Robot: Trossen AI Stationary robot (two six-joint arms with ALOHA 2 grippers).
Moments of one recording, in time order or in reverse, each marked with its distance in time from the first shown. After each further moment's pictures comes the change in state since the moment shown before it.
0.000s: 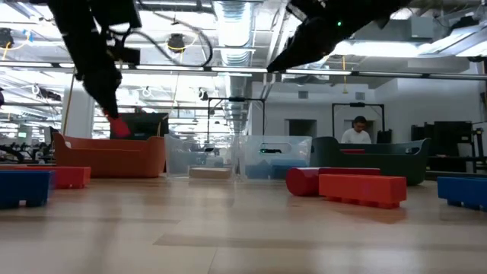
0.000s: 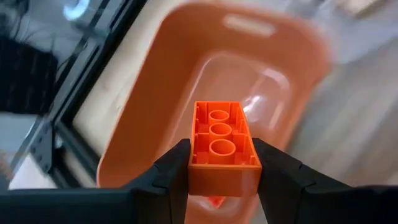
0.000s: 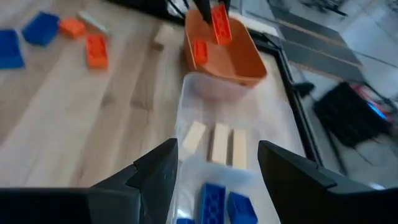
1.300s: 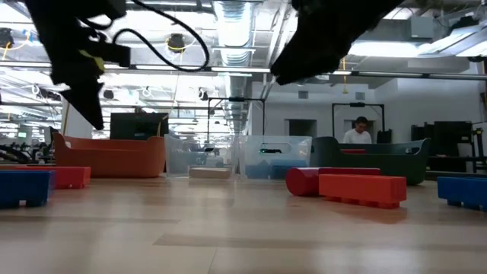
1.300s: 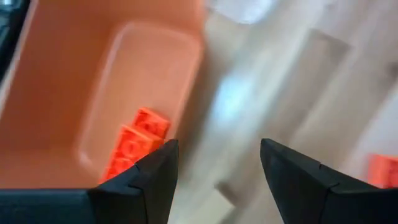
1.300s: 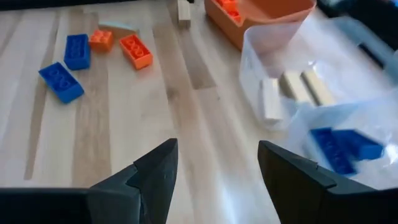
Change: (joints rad) left arm -0.329 0.089 -0.035 0.003 0.072 -0.284; right arm 0.398 0.126 0.000 -0.055 0.395 0.665
